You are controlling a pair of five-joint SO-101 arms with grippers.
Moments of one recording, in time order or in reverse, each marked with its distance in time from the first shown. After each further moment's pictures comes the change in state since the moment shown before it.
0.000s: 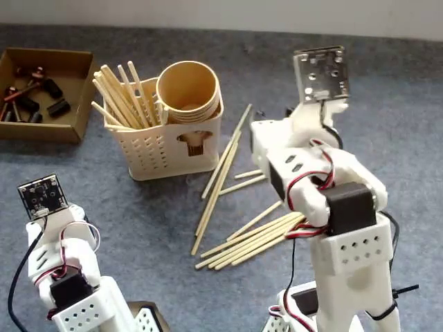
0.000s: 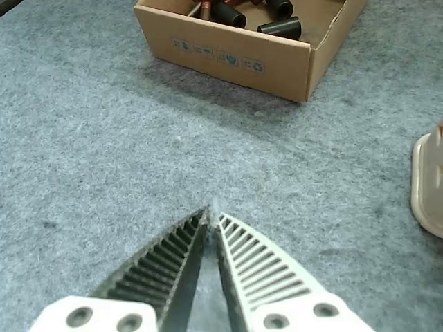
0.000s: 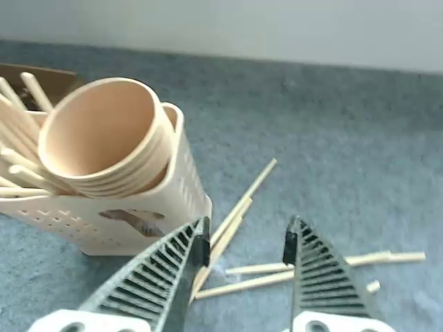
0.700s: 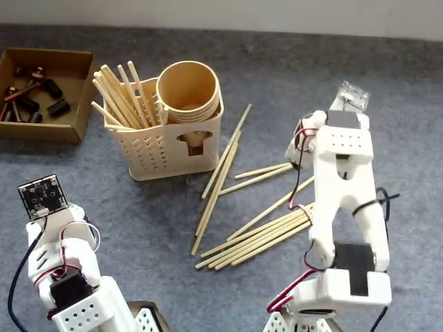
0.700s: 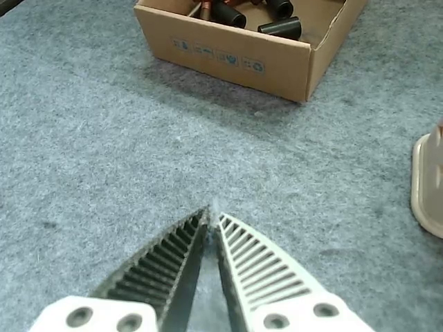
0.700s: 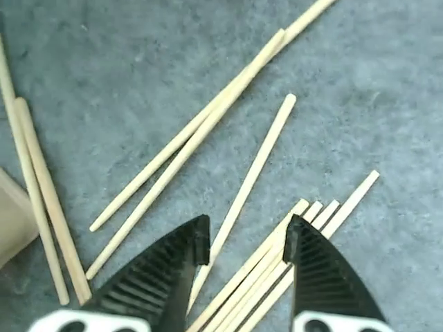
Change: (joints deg) left arm 0.0 0.0 0.0 0.0 0.0; right arm 16.8 40.4 -0.2 4.0 -18.8
